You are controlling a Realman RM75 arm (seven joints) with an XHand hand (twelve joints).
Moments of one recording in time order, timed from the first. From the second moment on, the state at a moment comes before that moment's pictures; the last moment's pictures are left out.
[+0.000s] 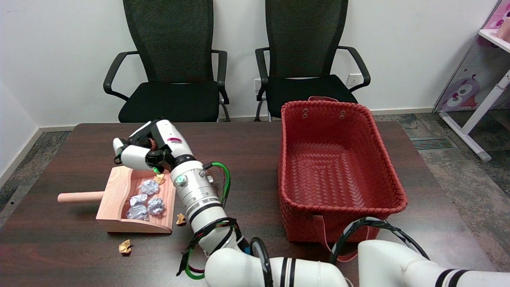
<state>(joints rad) 0.47 -1.74 0.48 -1.06 -1.54 0.92 -0.02</state>
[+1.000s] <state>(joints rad) 0.51 -1.85 0.47 -0.80 -1.64 0.89 0.43</state>
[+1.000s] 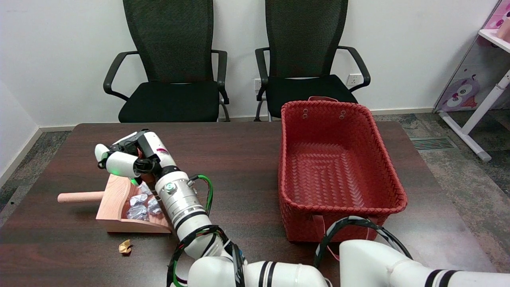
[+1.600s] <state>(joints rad) 0.61 -1.87 0.49 -0.67 -1.63 0.88 0.79</state>
